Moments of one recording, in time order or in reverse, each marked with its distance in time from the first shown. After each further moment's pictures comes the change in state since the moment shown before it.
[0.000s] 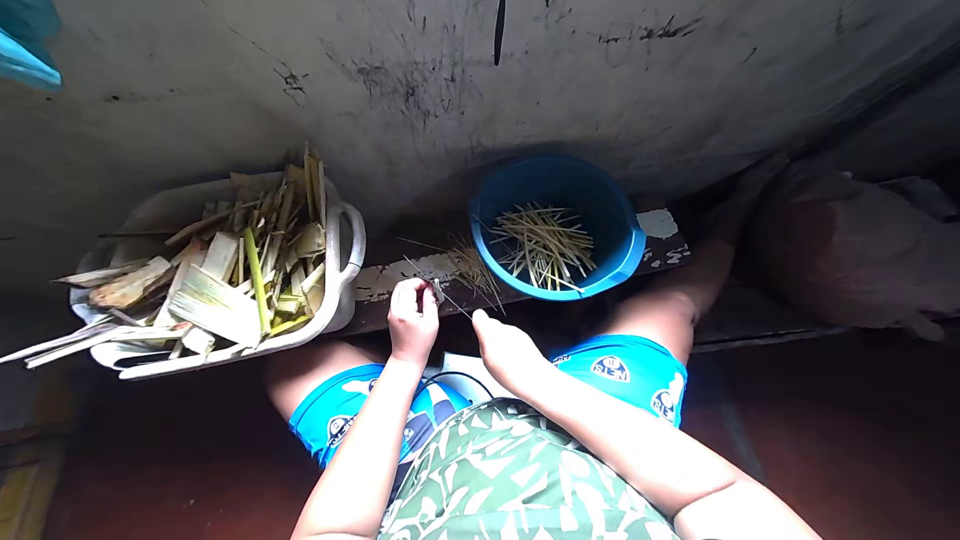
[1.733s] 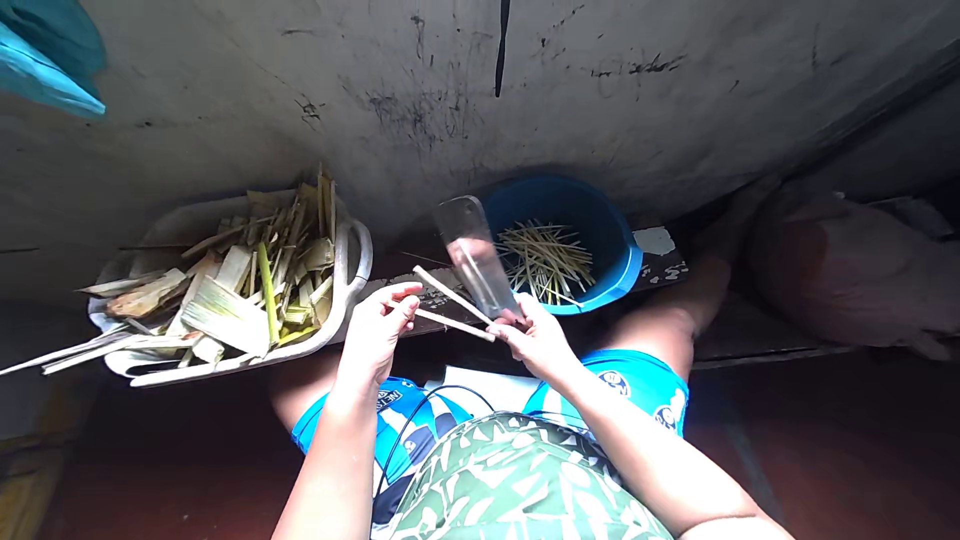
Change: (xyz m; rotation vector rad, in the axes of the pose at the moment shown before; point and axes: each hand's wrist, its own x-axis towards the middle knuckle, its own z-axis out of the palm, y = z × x) left_hand 0.059 0.050 -0.086 -0.684 -0.307 -0.731; right_hand -0.004 0.040 -0.021 0.948 0.409 -0.231
